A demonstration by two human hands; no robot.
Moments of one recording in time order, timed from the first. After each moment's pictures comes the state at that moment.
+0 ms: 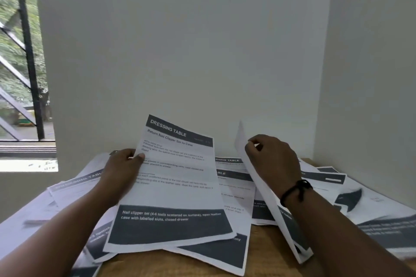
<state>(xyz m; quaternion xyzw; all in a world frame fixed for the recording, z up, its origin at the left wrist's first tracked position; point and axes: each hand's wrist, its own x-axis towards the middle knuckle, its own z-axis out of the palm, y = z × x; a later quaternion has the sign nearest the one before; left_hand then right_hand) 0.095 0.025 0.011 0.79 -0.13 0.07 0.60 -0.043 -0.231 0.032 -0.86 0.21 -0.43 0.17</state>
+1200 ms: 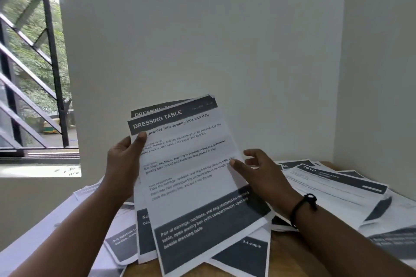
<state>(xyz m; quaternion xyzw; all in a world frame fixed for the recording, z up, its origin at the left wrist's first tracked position) 0.081 0.045 0.039 0.56 -0.18 0.06 0.80 -0.023 -0.204 0.005 -0.82 0.10 -0.29 0.48</state>
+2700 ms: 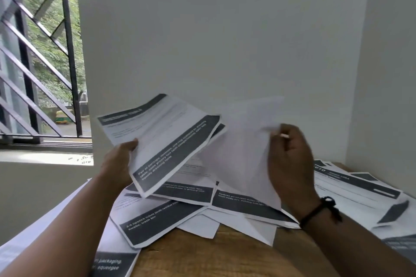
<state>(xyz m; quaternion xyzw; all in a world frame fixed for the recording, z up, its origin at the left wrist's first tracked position) 0.136 0.079 0.023 0.50 -0.02 -0.06 0.86 -0.054 -0.162 0.038 -0.70 0.08 -0.58 0.41</state>
